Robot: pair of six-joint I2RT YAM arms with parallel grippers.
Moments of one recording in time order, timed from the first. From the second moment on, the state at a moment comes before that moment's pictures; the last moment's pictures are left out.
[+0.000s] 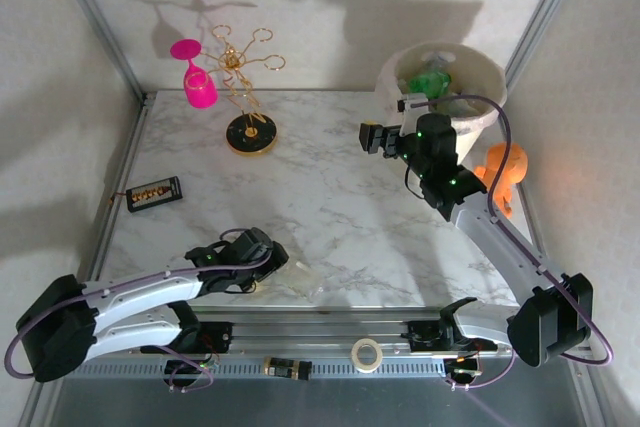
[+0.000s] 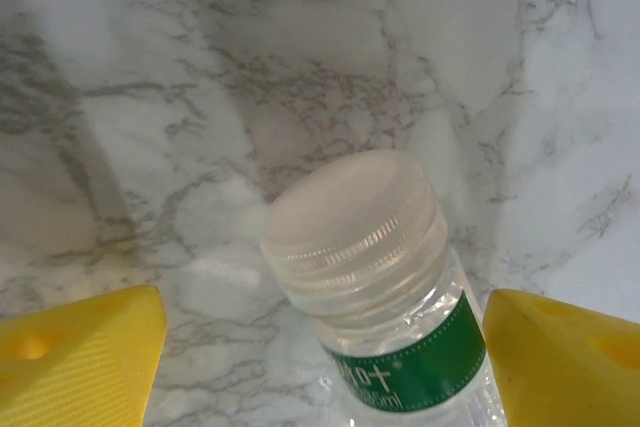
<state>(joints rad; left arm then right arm) -0.85 1.08 0.43 -0.39 -0.10 -1.43 0.45 1.23 1.05 -0.10 0.02 0.20</state>
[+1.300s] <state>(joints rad) -0.78 1.42 0.68 -0.58 -0.07 -1.32 0.45 1.21 0.94 -0.06 -0.14 0.24</state>
